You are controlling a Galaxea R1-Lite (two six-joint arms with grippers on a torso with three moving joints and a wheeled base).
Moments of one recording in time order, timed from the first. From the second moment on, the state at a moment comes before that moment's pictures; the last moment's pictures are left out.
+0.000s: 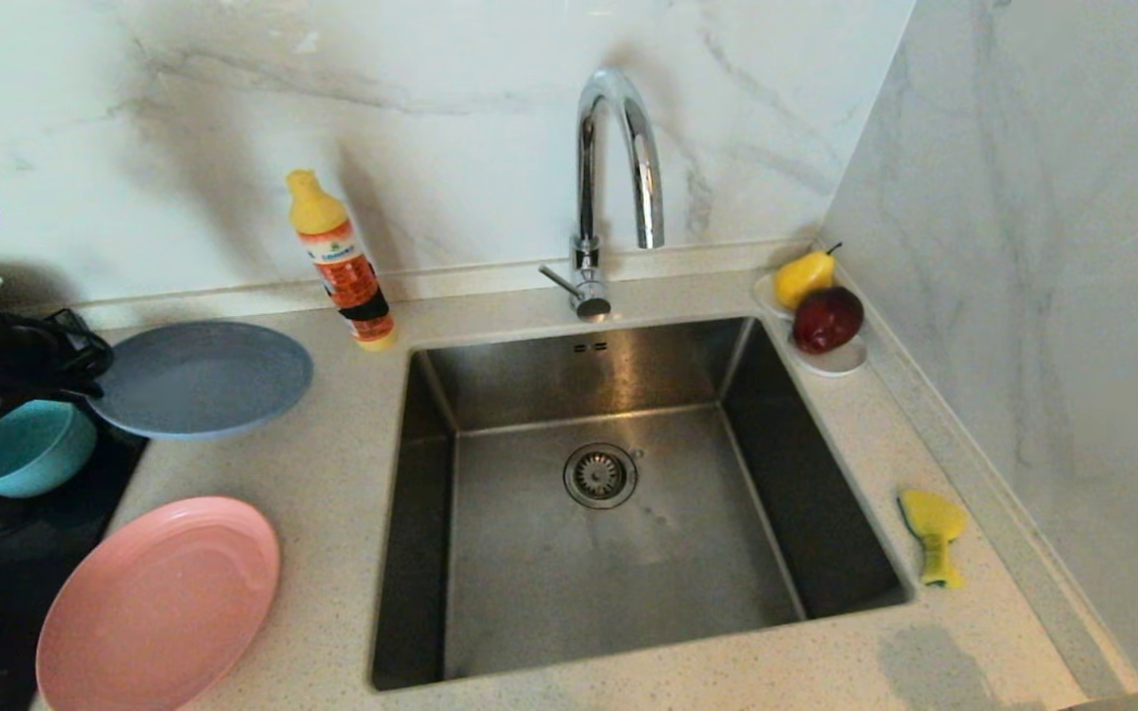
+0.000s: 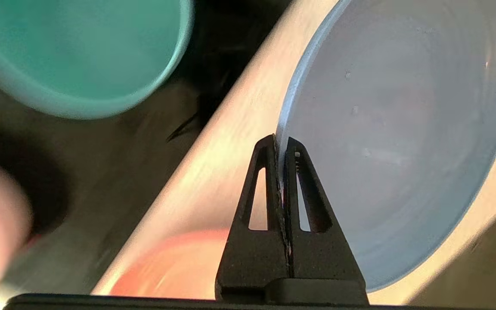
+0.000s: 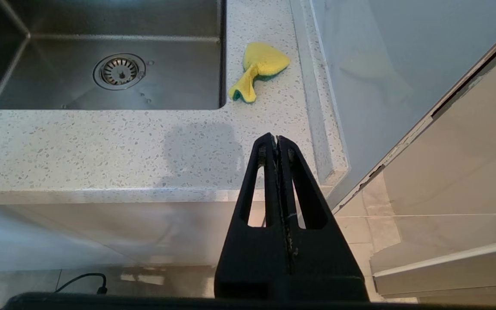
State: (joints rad) left arm 0.43 1.92 -1.76 0.65 -0.07 -0.39; right arm 0.01 0.00 0.00 0.00 0.01 -0.04
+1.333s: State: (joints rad) left arm 0.66 1.49 -1.02 0.52 -0.22 -0.06; right arm 0.01 0.00 0.00 0.00 0.01 -0.04
